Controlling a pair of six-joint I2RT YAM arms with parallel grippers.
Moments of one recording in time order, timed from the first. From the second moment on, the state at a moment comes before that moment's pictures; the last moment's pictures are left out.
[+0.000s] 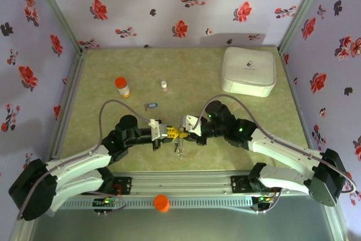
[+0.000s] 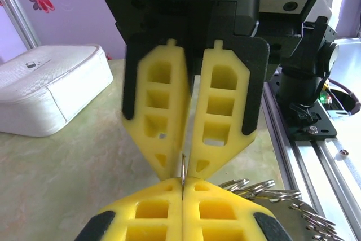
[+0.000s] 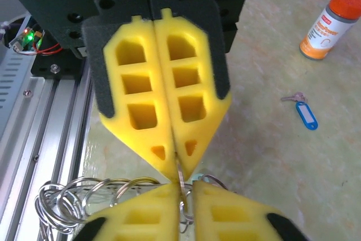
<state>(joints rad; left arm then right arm) -0.83 0.99 0.33 0.48 0.62 0.25 0.91 1.08 0.73 -0.27 -0.48 -0.46</state>
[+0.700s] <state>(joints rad) -0.83 0.64 0.27 0.35 0.21 0.17 0.91 1.08 0.75 -0.36 -0.40 -0.50</state>
